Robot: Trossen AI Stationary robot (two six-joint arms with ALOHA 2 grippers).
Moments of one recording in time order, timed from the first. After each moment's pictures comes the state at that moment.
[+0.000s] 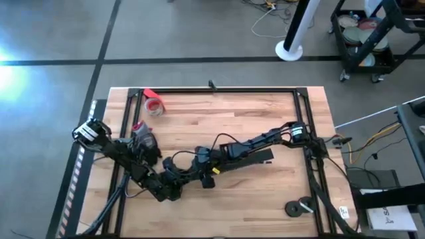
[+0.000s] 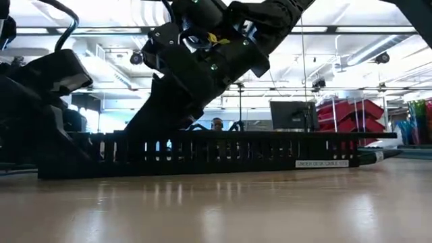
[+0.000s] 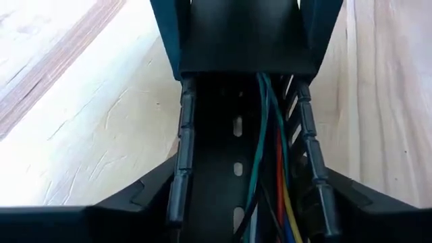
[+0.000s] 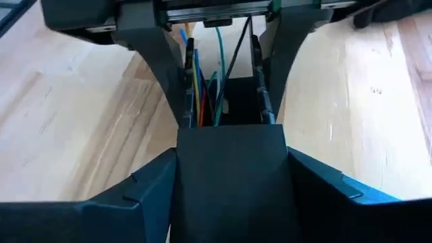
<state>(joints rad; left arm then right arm) -0.66 1.64 0.46 0.29 -0.71 -0.75 0.12 2.27 1.46 0.08 -0.17 0.01</state>
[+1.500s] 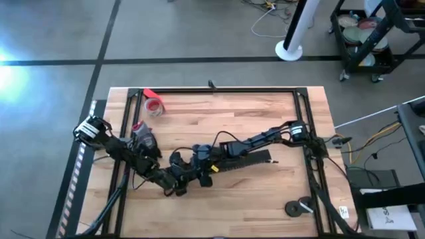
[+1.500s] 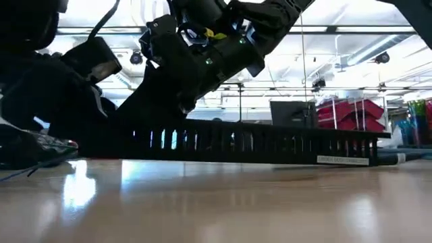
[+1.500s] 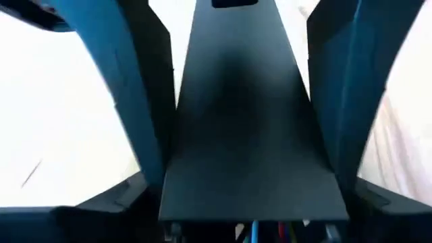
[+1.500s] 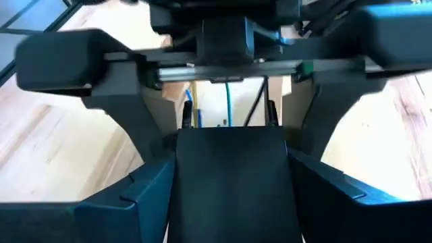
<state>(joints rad) -0.54 1.60 0.47 0.43 -0.63 -0.54 0.11 2.27 1.46 0.15 -0.19 -0.01</state>
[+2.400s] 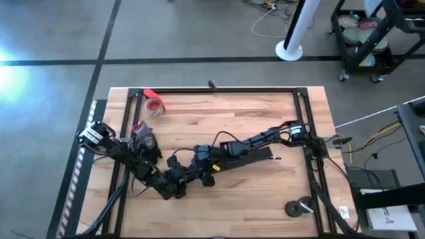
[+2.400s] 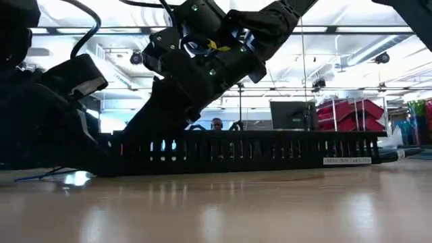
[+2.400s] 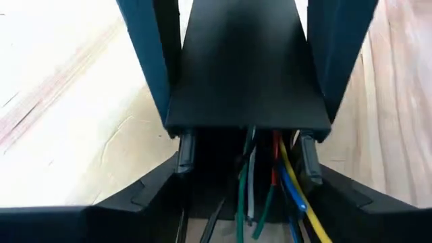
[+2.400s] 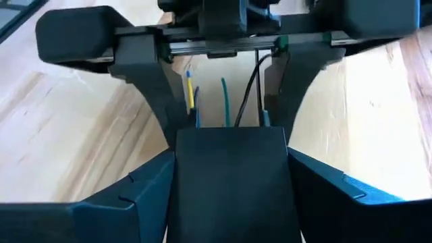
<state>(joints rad) -0.61 1.74 0.47 0.42 -0.69 -0.68 0.10 2.30 1.46 0.16 -0.21 -0.05</state>
